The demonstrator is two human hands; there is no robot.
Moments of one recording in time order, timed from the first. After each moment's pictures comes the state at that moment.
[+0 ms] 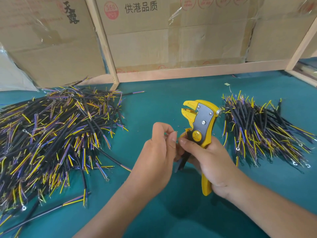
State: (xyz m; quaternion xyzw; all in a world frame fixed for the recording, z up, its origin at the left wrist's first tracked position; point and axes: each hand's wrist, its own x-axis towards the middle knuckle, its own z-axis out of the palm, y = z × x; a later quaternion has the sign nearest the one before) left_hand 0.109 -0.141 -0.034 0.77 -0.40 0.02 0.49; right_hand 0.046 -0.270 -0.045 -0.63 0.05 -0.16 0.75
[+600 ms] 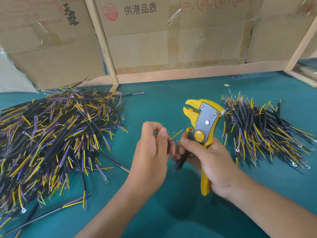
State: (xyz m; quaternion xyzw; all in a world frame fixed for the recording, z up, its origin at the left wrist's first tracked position) left_hand 0.113 -0.144 -0.036 0.72 -0.31 -0.02 0.62; right_hand 0.047 -0.273 -0.045 -0.60 0.05 -0.15 0.78
